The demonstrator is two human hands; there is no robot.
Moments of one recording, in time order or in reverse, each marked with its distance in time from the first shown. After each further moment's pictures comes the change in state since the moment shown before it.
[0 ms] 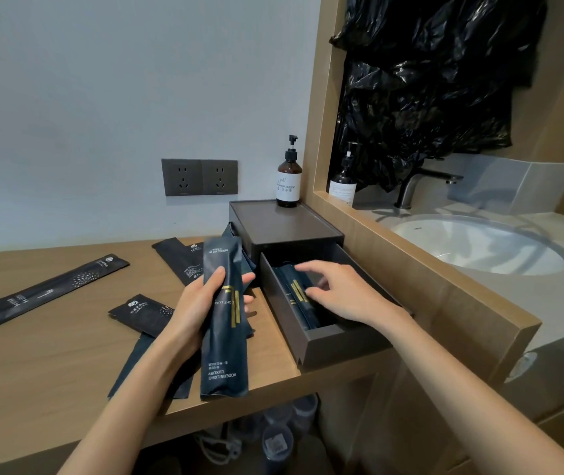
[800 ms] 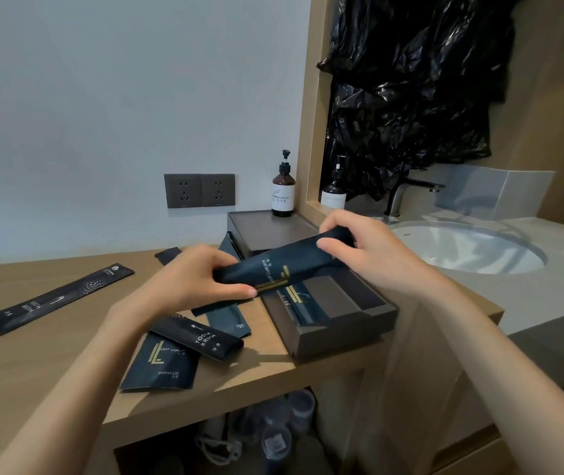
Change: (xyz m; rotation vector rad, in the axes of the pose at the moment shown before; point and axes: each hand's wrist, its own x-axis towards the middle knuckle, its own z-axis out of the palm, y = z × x) left_hand -0.034 0.088 0.007 1.212 -0.265 0.377; right_hand -0.054 -0.052 -0.080 0.007 0.243 -0.207
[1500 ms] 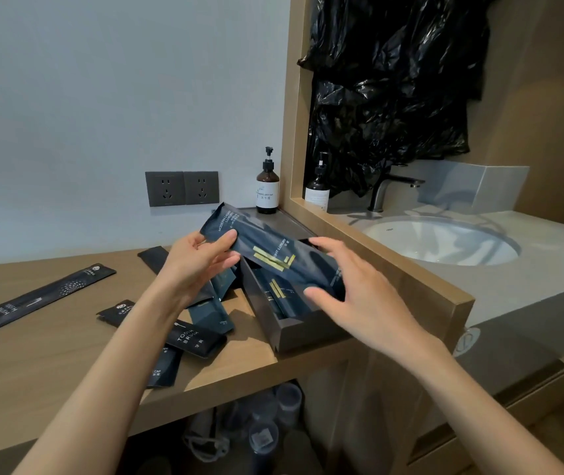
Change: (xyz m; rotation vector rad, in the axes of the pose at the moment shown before) left_hand 0.031 0.024 0.030 -1.186 0.413 -0.368; right_hand -0.058 0.013 0.033 -0.177 0.100 0.112
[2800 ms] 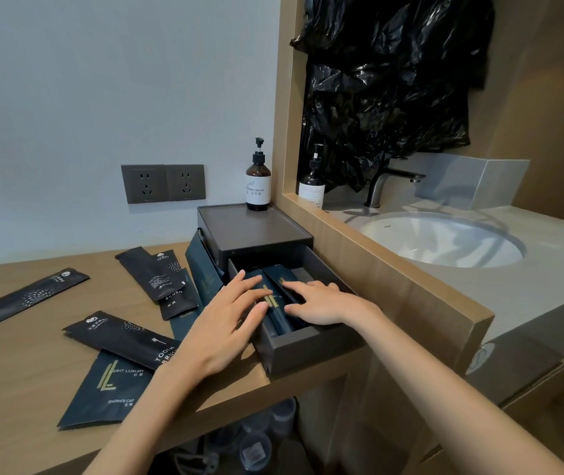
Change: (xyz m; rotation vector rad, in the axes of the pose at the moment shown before) left_hand 0.024 -0.114 -0.008 1.079 -0.338 0.541; right_hand 0.080 0.049 0.074 -0.140 -0.694 0.310
